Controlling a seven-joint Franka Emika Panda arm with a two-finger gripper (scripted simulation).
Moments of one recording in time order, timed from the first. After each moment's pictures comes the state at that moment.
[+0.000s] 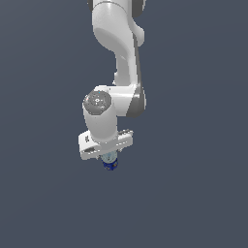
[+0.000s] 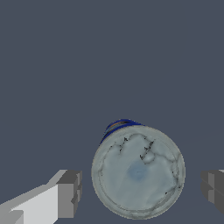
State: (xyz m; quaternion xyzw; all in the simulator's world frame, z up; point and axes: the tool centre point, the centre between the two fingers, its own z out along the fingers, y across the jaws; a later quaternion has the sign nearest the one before) arm 0.069 -0.064 0.115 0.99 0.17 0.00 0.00
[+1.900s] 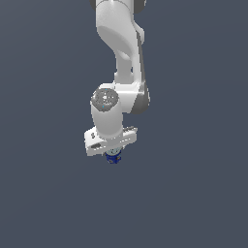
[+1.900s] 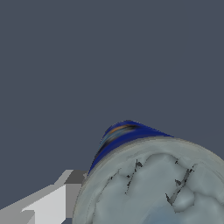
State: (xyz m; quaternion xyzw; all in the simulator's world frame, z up) arm 0.052 -0.048 0.113 0.99 0.17 0.00 0.00
